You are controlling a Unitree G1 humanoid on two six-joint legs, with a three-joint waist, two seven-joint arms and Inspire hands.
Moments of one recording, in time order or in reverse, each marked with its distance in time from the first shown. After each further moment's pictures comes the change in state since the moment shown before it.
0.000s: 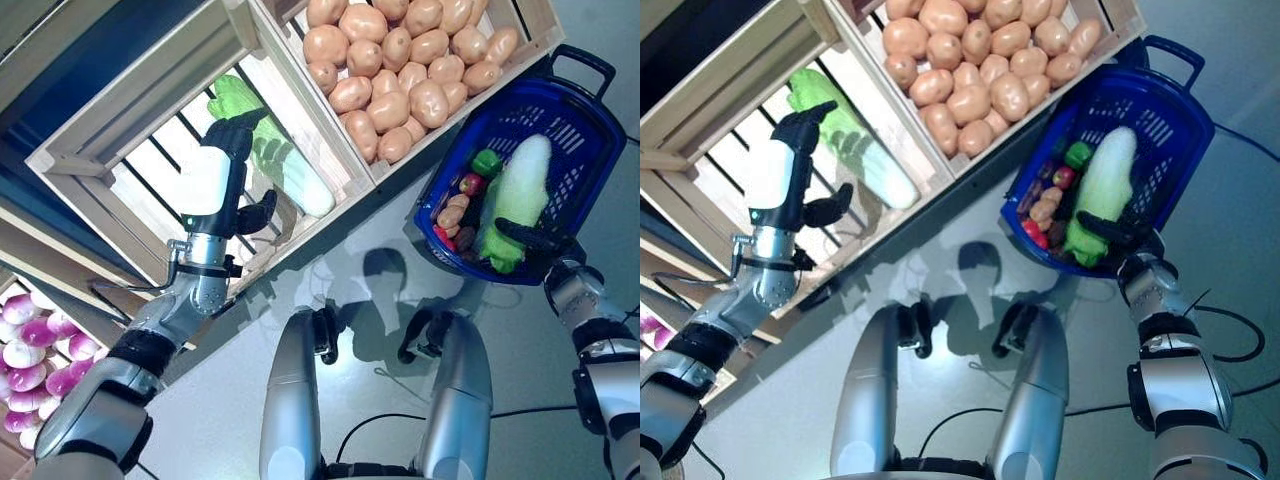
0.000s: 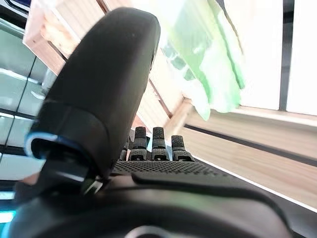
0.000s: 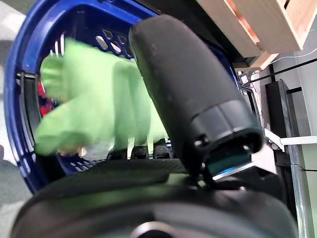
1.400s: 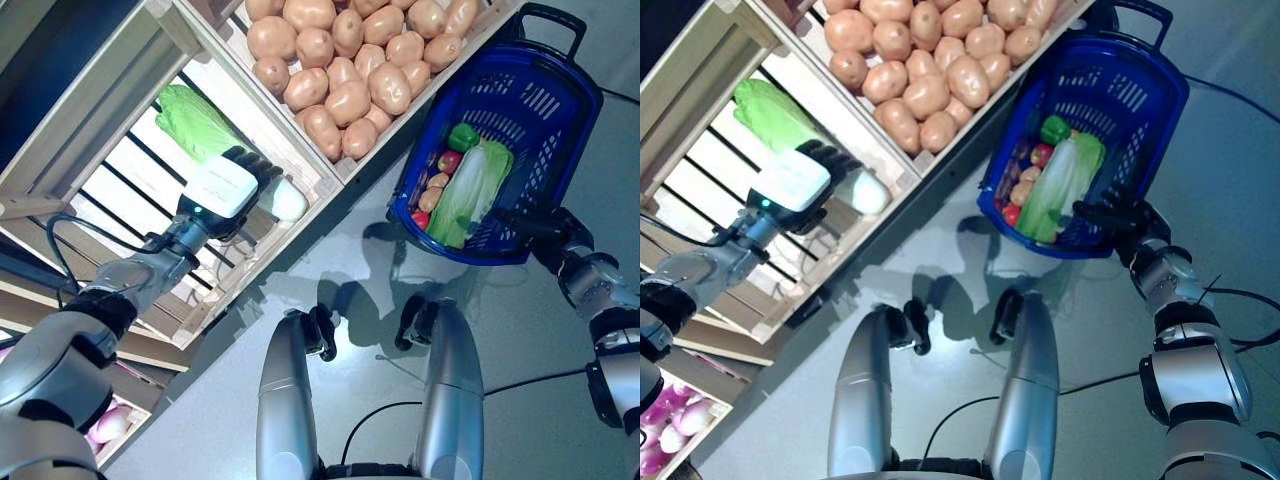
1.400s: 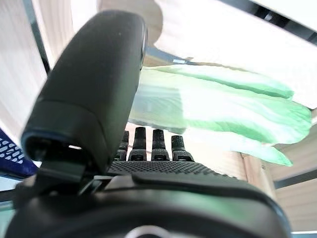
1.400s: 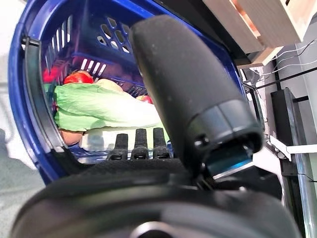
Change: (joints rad) left arm -0.320 0.183 -0.430 0.261 0.292 0.107 -0.169; right arm -0.064 -0.071 0.109 0.031 0.007 0.000 0.176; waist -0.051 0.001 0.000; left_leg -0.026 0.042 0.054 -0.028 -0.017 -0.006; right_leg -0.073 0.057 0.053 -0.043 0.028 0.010
